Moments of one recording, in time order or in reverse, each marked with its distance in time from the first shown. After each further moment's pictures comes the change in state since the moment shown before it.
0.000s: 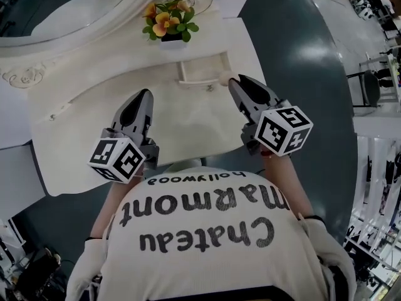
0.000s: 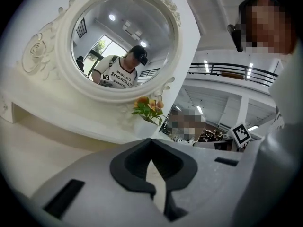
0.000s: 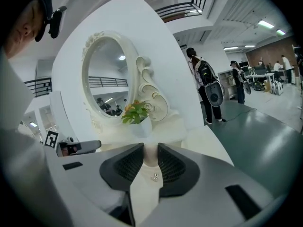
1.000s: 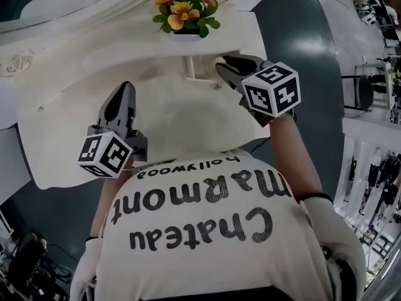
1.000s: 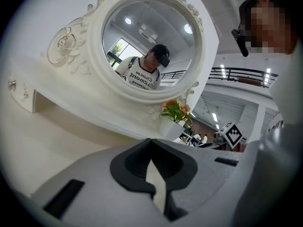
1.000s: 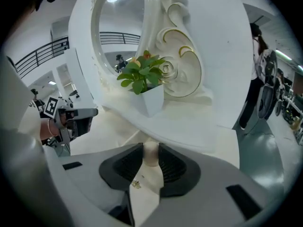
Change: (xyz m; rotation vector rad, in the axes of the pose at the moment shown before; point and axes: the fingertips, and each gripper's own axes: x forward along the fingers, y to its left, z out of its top) left arm -0.009 0.080 -0.006 -0.122 -0.040 0.161; right arm 0.103 -0.003 -0.033 -0.330 0.478 0.156
